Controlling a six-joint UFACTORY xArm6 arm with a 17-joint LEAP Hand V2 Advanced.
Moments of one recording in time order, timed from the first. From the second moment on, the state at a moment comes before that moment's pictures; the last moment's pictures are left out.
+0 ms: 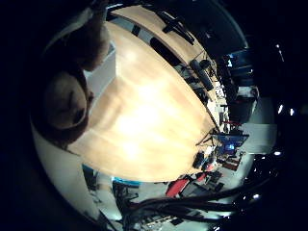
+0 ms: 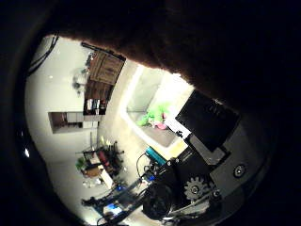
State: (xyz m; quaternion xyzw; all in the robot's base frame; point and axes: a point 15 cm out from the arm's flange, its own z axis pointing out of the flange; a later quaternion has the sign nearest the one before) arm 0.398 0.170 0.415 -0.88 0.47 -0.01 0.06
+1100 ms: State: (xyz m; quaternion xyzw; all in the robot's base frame) arm 0.381 0.249 0.378 -0.91 0.42 0.00 0.01
